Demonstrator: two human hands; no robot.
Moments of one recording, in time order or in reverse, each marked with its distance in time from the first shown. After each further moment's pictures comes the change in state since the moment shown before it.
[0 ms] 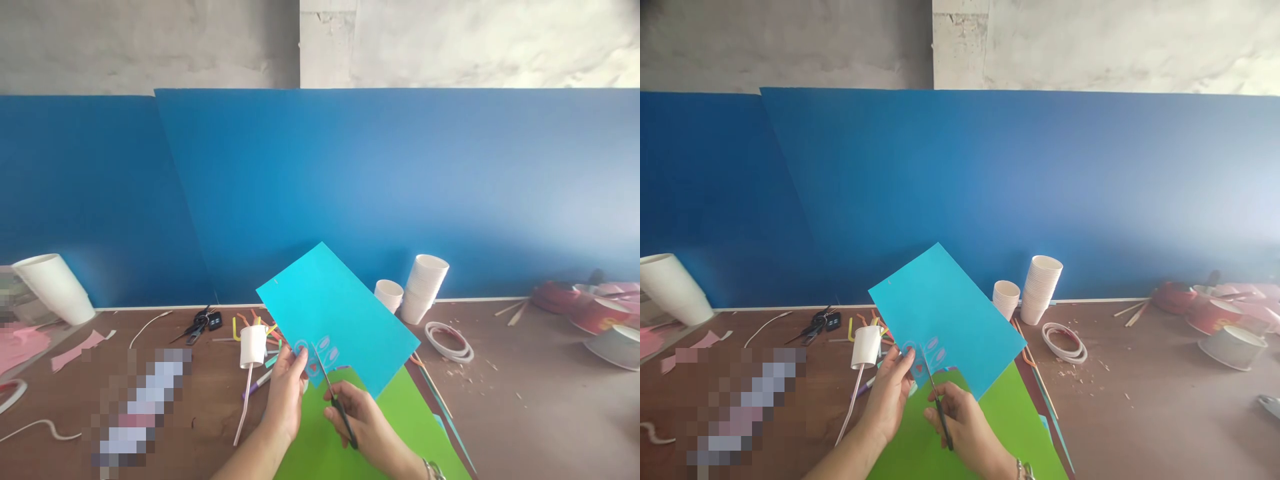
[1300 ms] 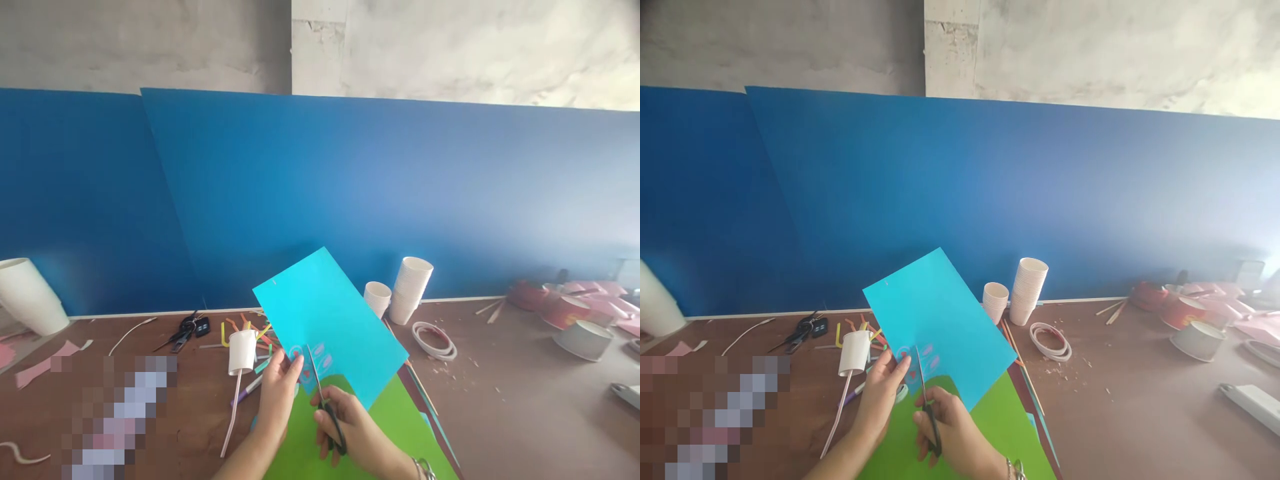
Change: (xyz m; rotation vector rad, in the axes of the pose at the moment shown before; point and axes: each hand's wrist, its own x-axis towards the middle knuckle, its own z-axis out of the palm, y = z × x) left_hand 0.007 -0.001 -0.006 0.326 -0.043 0.229; right_hand -0.006 -0.016 0.005 0.031 -0.082 0.105
